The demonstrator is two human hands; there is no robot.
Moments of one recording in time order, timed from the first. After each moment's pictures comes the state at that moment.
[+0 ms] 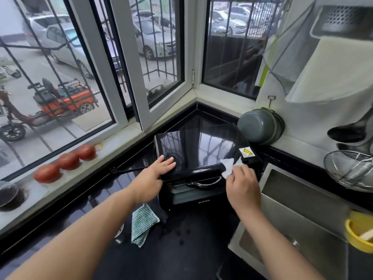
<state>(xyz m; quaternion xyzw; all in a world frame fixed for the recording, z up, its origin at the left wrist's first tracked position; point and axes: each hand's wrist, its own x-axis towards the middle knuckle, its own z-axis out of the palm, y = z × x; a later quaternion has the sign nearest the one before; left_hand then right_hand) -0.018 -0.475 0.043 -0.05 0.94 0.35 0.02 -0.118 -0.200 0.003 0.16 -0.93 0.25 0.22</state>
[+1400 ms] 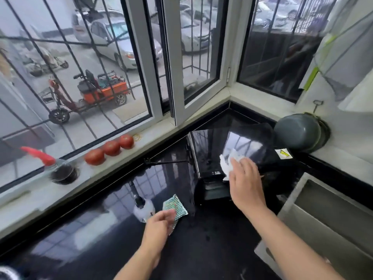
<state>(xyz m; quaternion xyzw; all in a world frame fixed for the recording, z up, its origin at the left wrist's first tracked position) 0.112 -0.437 -0.040 -0.46 0.55 0.69 -0.08 -0.090 -0.265 0.026 0.28 -0.92 0.22 0.14</state>
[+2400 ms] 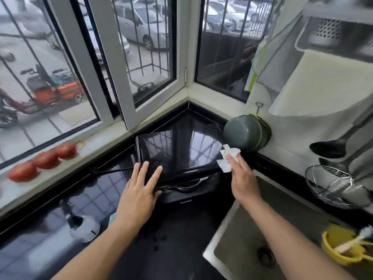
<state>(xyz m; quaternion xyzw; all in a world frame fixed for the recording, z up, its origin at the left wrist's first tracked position) -0.017 -0.415 -0.001 -0.14 0.98 0.06 -0.09 -0.206 -0.138 0.009 0.23 -0.94 0.25 0.09</state>
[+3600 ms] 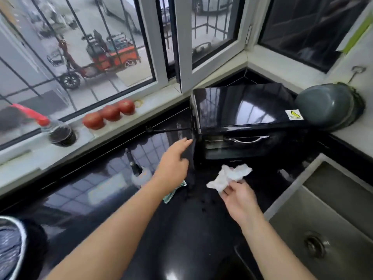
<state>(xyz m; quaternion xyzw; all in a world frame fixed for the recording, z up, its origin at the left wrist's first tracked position) 0.033 -0.449 0.004 -0.28 0.84 0.46 -0.09 -0.050 -0.256 -0.037 -0.19 -0.44 0.79 -0.38</state>
